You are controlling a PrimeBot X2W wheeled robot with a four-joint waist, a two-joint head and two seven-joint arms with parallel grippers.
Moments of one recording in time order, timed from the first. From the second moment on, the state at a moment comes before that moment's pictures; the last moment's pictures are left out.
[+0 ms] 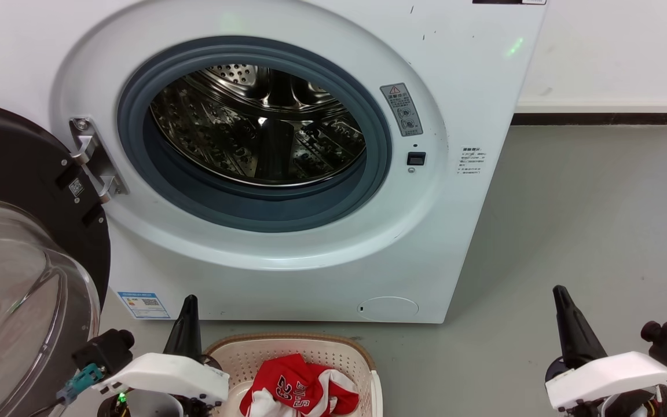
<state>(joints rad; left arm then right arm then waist) -0.06 0.05 -0.03 0.26 -0.64 -0.03 -0.12 0.00 -0.06 -0.01 0.18 0.60 0.13 -0.09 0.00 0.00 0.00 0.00</state>
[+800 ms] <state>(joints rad) -0.07 0.05 0.02 0.26 -0.97 -0.06 -0.05 -0.04 -0.06 -0.03 0.20 0.95 0.13 -0.03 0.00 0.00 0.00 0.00</state>
